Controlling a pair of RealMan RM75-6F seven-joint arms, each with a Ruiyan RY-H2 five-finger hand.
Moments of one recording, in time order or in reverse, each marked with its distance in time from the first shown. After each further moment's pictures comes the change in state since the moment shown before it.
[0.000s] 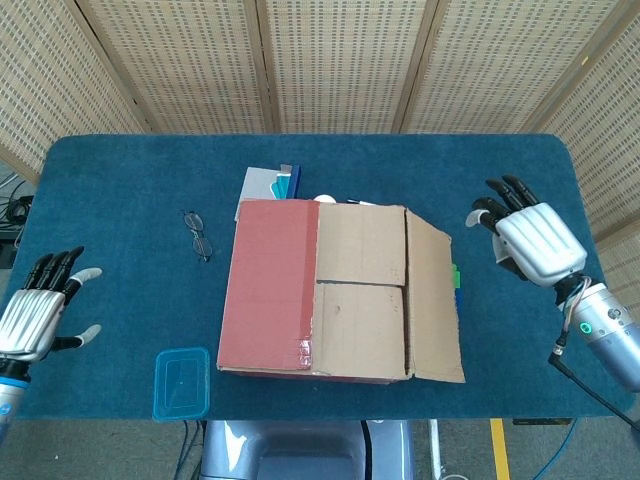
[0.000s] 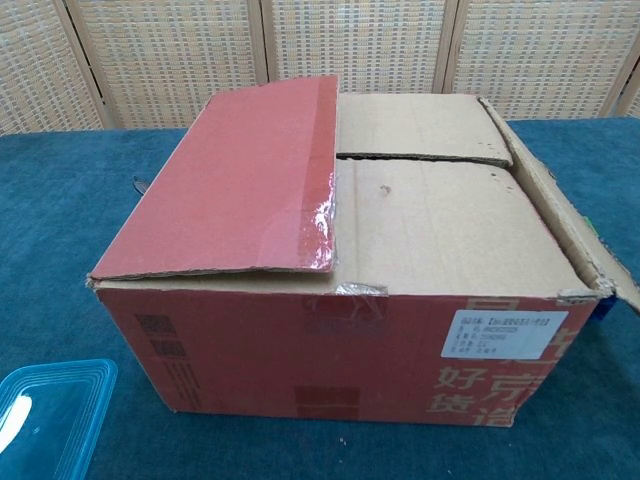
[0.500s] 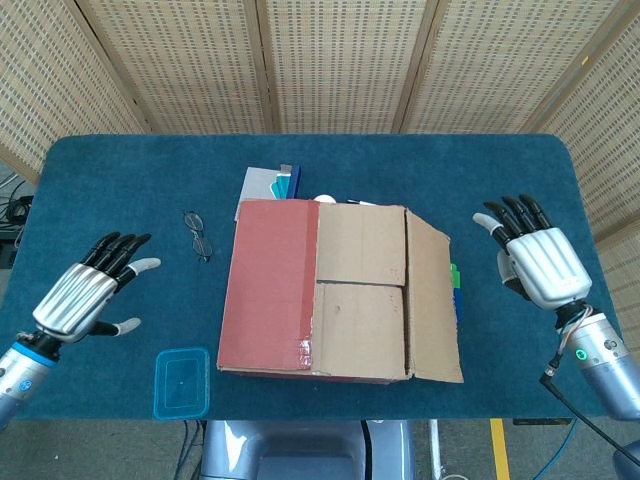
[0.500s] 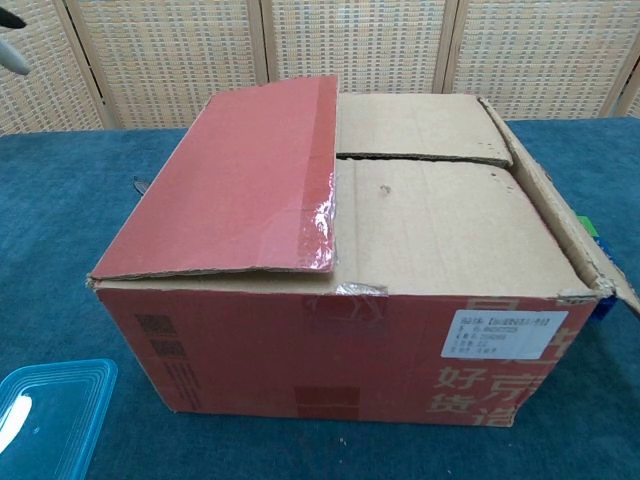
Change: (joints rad) left arm -0.188 0.121 -0.029 -0.037 0.208 -0.152 -0.162; right arm -0.119 -0.110 -0.030 -0.055 0.070 0.171 -0.192
